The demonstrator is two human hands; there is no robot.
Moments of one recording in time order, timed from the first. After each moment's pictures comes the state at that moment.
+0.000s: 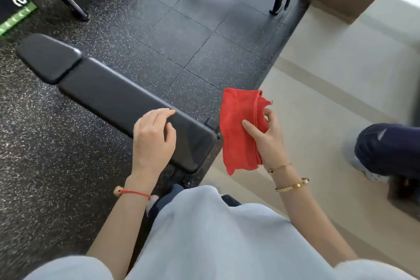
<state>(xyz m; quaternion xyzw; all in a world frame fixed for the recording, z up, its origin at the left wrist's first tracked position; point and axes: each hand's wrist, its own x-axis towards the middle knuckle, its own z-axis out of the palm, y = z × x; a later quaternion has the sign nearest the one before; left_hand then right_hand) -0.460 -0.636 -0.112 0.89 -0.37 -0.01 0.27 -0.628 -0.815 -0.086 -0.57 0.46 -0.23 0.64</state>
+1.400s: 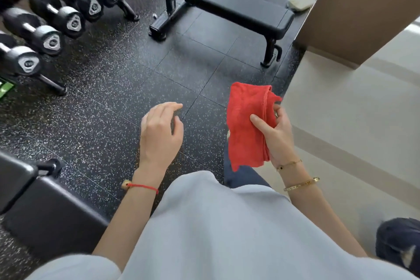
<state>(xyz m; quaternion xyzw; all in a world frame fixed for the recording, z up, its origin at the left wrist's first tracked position) -0.168 -1.204 -0.086 0.88 -0.39 0.00 0.27 -0.348 -1.374 -0.085 -0.53 0.45 -0.28 0.66</state>
